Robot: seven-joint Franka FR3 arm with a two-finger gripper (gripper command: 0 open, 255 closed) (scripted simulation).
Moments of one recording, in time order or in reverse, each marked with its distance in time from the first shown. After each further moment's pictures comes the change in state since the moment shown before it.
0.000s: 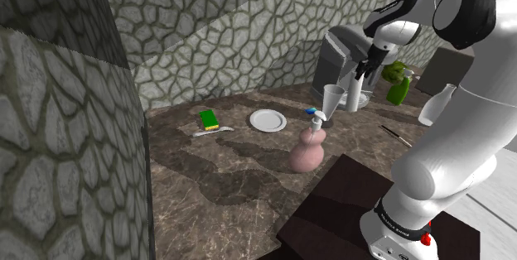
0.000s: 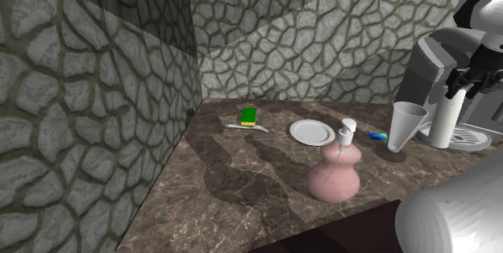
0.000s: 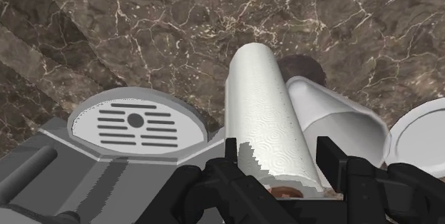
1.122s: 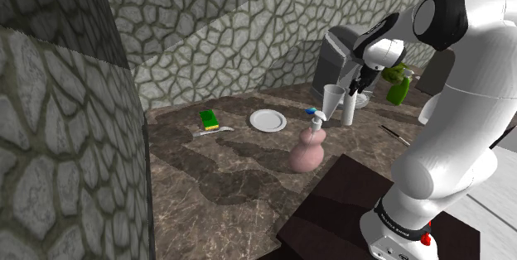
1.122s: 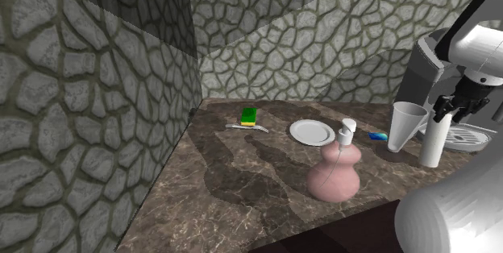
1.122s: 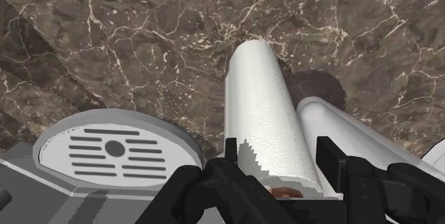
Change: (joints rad) arm -0.019 0.121 0.025 -0.101 0.126 0.195 -0.104
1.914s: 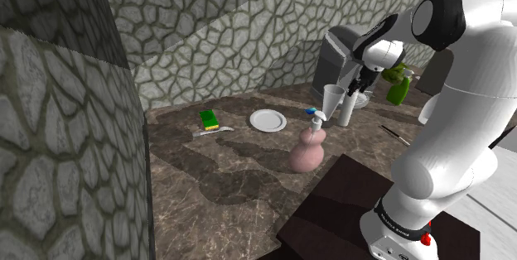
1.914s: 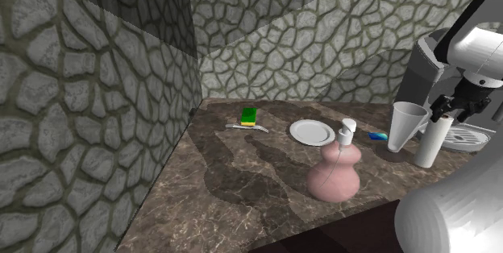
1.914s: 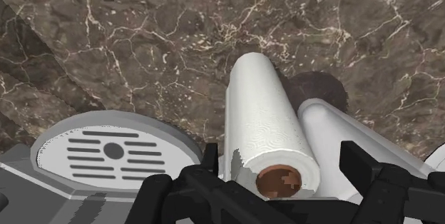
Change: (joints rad) arm -0.003 0.011 0.003 -0.003 0.012 0.012 -0.010
